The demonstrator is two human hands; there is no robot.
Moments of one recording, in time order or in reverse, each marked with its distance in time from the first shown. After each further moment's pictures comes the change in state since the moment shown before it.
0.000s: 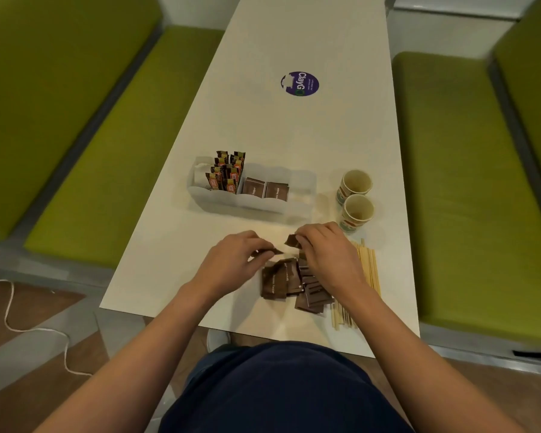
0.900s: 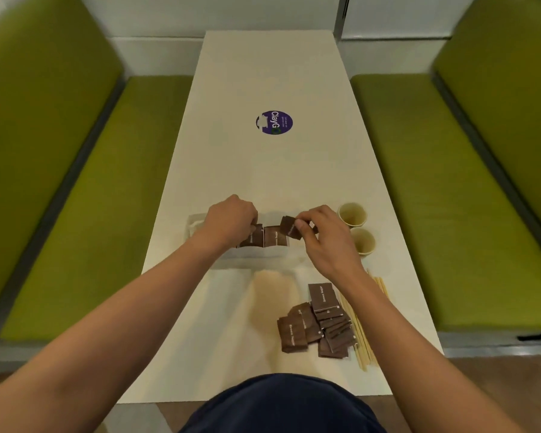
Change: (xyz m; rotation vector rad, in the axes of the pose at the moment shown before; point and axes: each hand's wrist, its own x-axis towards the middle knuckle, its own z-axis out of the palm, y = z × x) left_hand 0.159 -0.028 -0.082 0.502 -0.124 0.018; right_hand 0.089 -0.018 -0.023 0.347 0.226 0.245
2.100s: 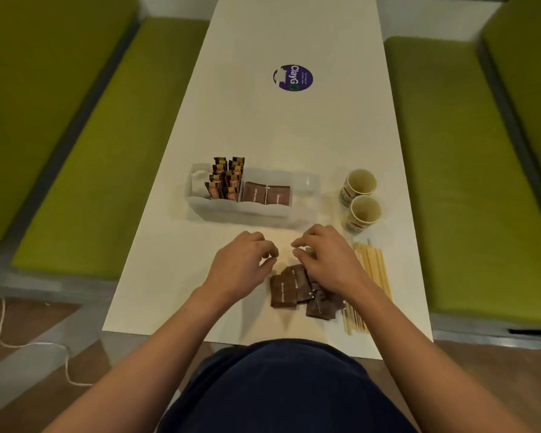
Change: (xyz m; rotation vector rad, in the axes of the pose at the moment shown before) left_hand -0.130 0.065 0.072 -0.368 0.051 -0.026; right_hand -0.067 0.036 0.006 -0.233 -0.443 -0.058
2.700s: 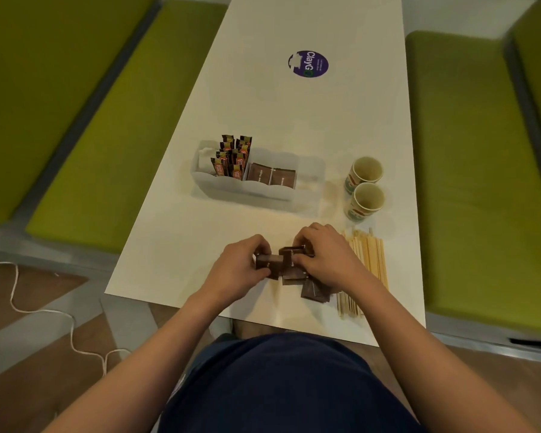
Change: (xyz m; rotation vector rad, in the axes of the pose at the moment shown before) left_hand -0.042 0.005 0.028 -0.334 -0.034 -0.237; right_hand -0.018 -0.003 0.000 -0.035 -0.200 0.020
